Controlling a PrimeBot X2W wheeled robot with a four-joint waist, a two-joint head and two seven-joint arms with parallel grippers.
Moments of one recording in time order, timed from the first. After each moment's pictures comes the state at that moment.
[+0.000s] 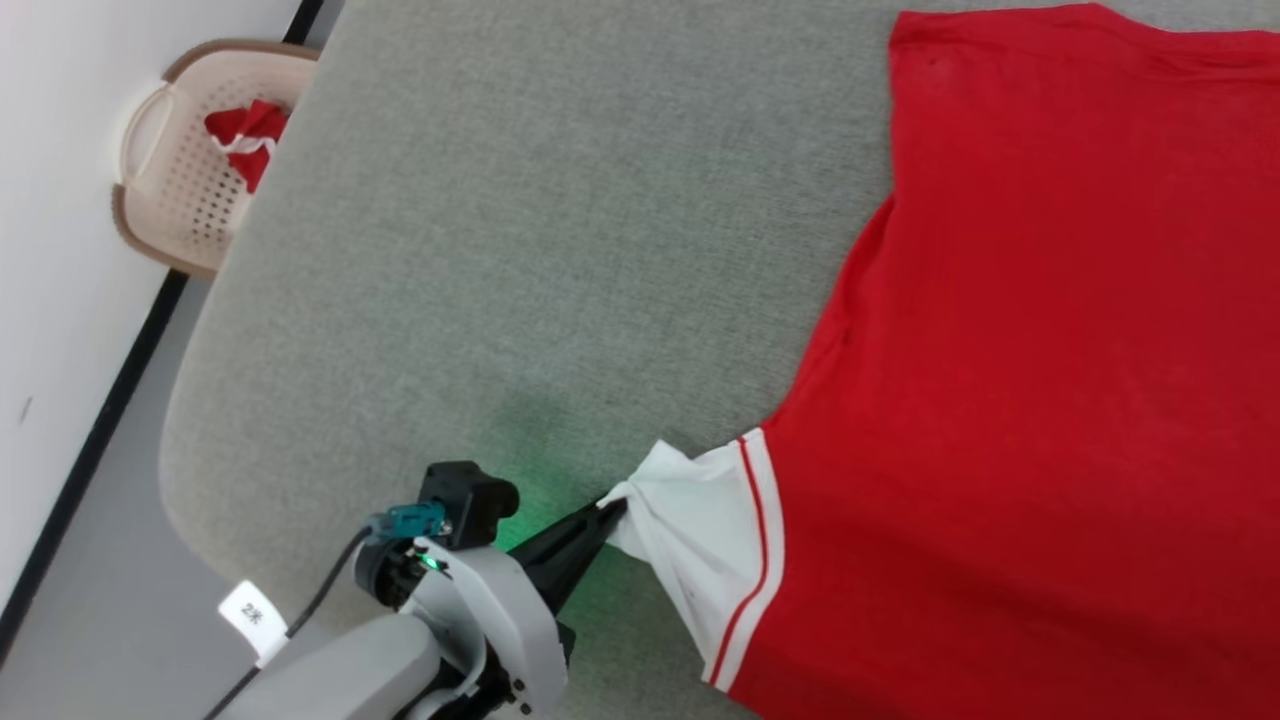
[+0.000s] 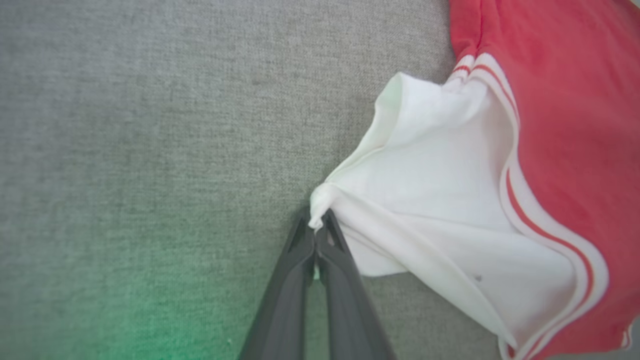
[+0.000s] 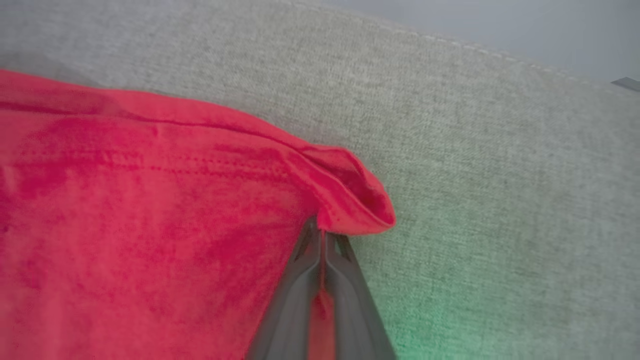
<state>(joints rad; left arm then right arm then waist) -0.63 0.56 -1.13 0.29 -1.10 0.03 -0.19 -1.20 -0.64 0.25 1.04 0.44 0.13 0.79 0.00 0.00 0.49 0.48</state>
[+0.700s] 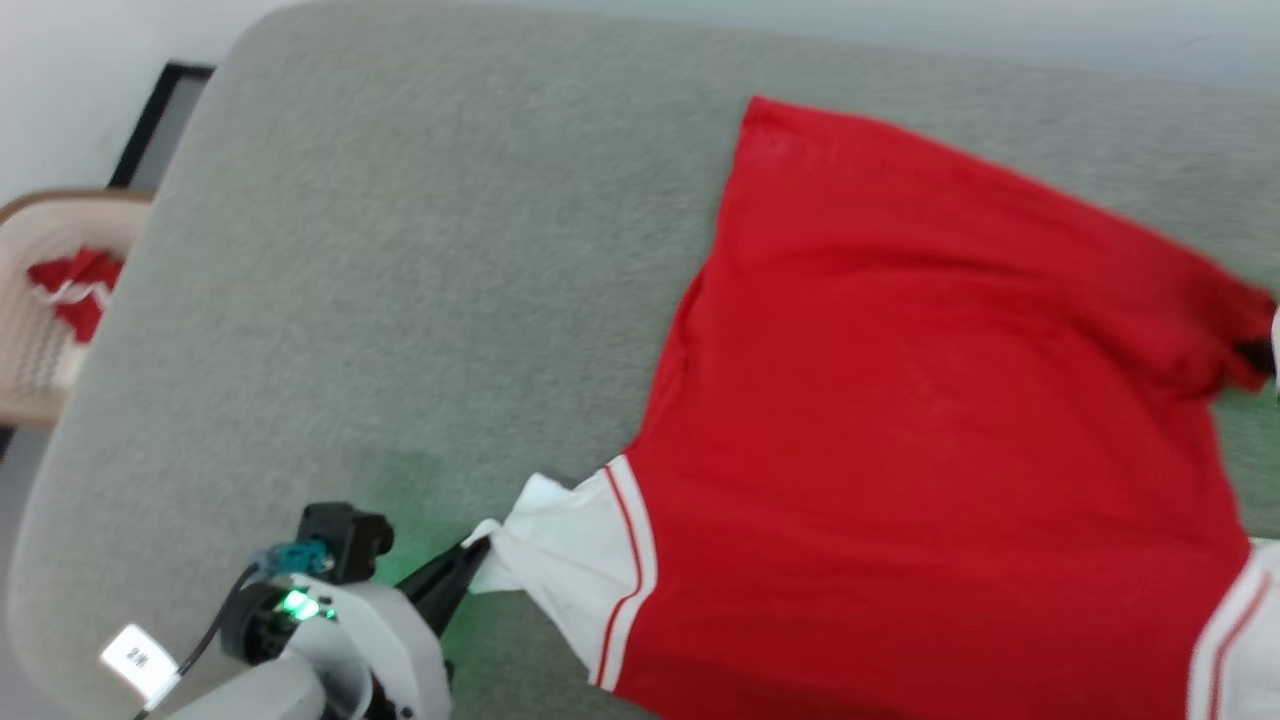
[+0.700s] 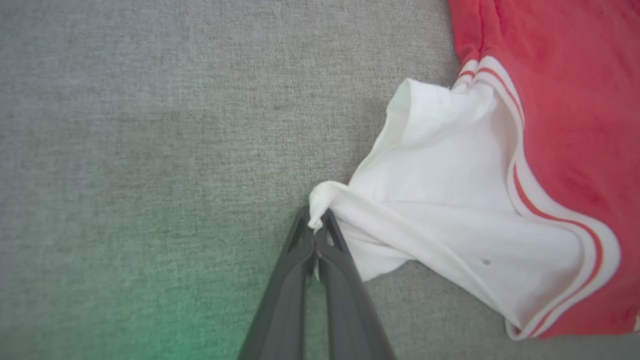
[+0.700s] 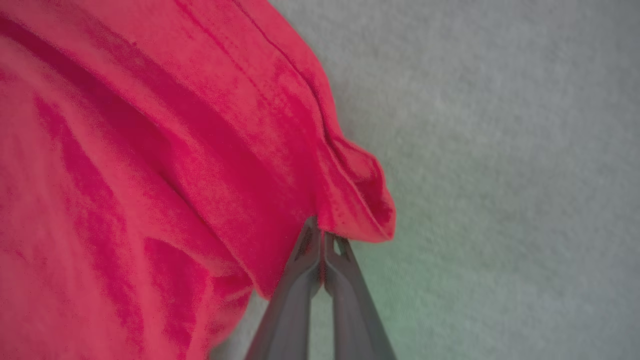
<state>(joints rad) -0.54 0.70 -1.10 0.29 -1.15 0.08 -0.18 -0.84 -0.73 0.52 0.53 0.79 0.13 0.83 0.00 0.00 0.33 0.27</state>
